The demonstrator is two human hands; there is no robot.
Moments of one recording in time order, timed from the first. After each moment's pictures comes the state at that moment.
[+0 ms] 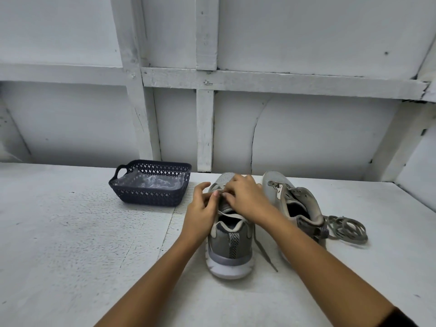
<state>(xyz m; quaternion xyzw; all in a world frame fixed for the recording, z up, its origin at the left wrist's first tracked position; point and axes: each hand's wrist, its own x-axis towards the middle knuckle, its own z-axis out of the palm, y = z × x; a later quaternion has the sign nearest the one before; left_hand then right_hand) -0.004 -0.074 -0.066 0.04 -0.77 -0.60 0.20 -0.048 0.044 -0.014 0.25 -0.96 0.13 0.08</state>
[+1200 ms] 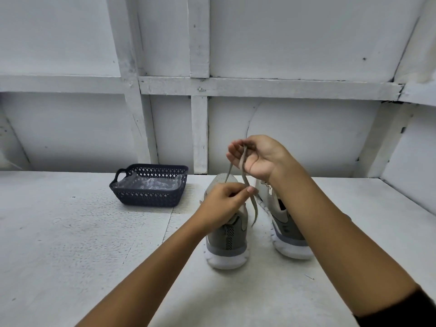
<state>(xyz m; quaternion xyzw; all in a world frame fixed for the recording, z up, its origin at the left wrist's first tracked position) 0.032 -0.041 0.005 -0.16 -0.82 -0.54 0.10 -0.021 0.058 0.093 -0.01 -0.47 0.86 -0.18</state>
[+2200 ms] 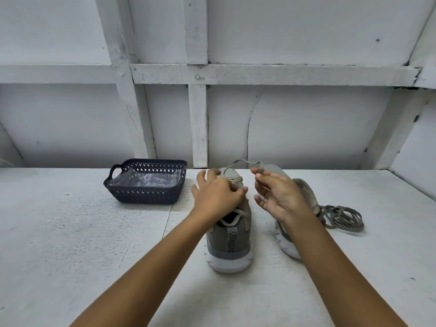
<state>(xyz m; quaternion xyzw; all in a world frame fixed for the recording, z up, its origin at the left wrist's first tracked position) -0.009 -0.044 -0.007 0.03 -0.97 -0.23 0.08 -0.020 0.089 0.003 -0.04 -0.57 0.81 -0.09</state>
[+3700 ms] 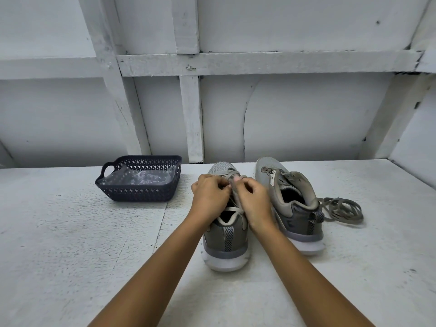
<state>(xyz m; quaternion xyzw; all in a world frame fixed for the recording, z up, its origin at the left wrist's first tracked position) -0.017 -0.046 -0.025 0.03 -0.92 -0.37 0.15 -0.037 0.053 -0.062 0.04 -0.73 0.67 0.13</state>
